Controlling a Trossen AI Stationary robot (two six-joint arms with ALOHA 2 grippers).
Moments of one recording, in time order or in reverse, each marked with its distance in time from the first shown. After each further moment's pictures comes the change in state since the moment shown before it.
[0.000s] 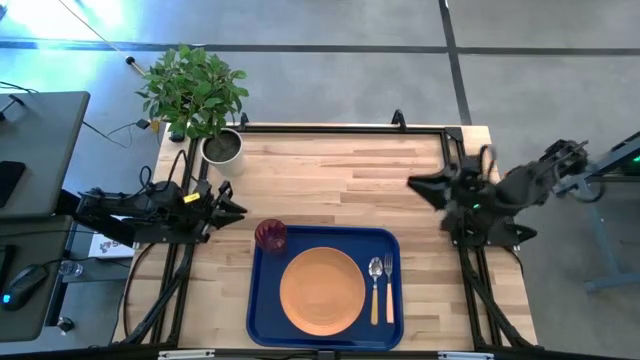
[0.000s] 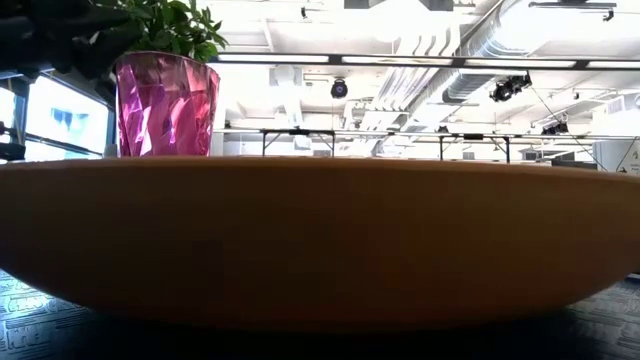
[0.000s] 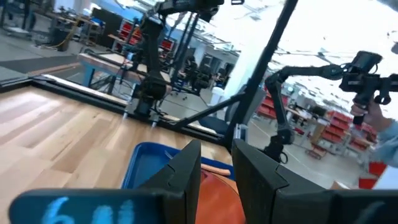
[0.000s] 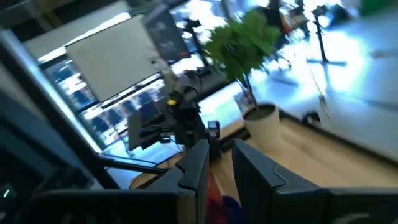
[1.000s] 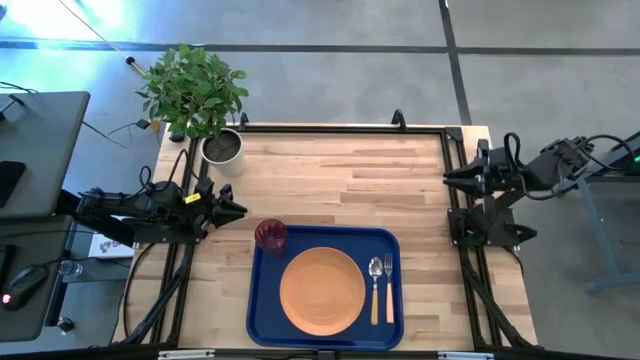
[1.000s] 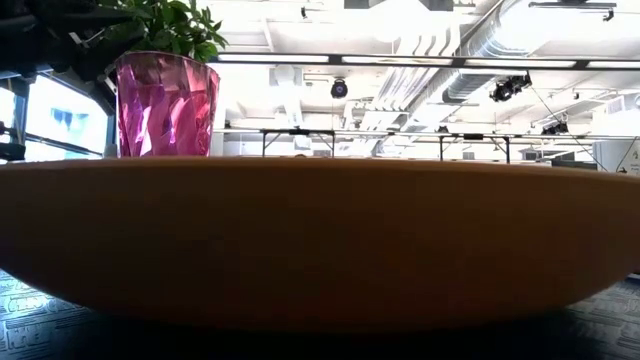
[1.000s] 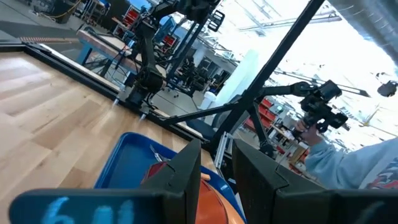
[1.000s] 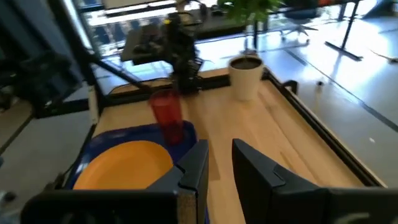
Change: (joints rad) left arm 0.000 0.000 0.000 0.002 -0.017 -0.205; right arm 0.001 -0.325 0.000 -0.603 -0.193 -0.167
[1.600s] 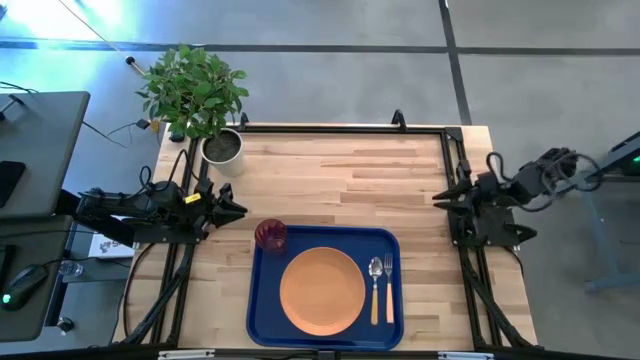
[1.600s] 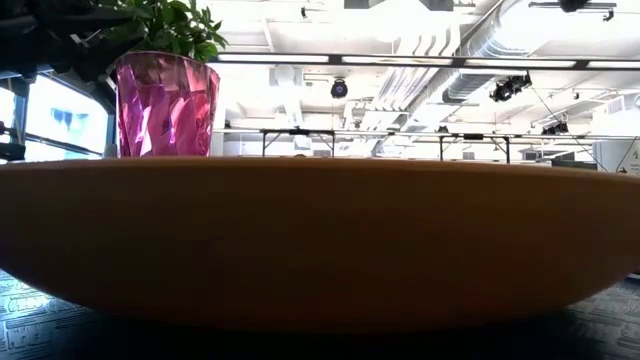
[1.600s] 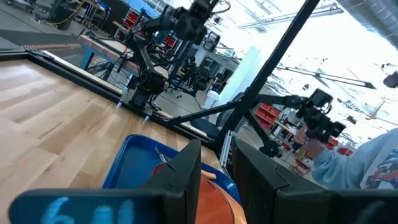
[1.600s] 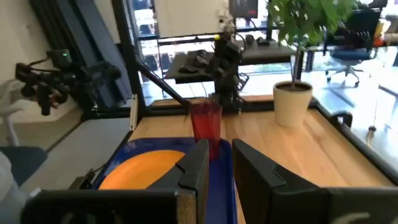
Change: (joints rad) left arm 0.000 0.001 0.000 -0.003 -0.002 0.046; right arm 0.000 -0.220 -0.397 0.421 -0.166 -0.219
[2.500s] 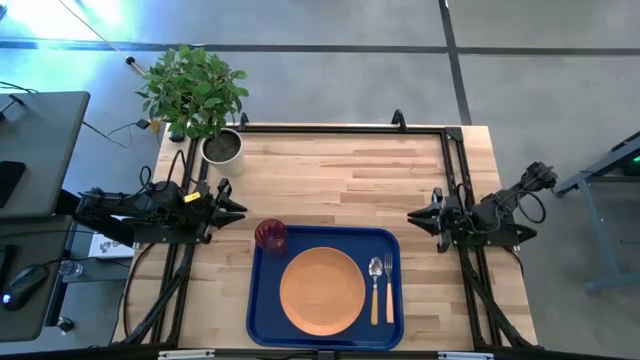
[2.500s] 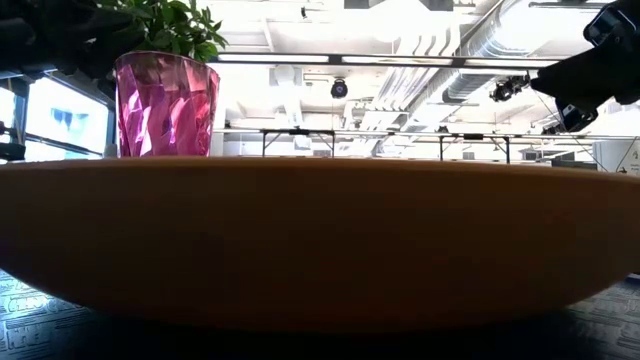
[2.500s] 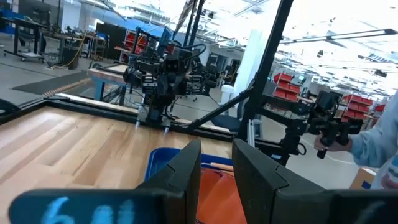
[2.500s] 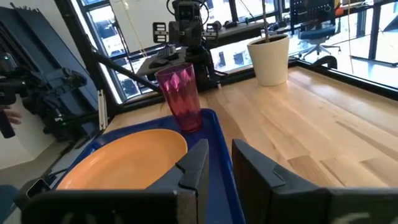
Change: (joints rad) left arm 0.000 0.000 0.000 -0.002 0.000 0.288; right arm 0.000 -0.307 -0.664 0.395 0.144 0.169
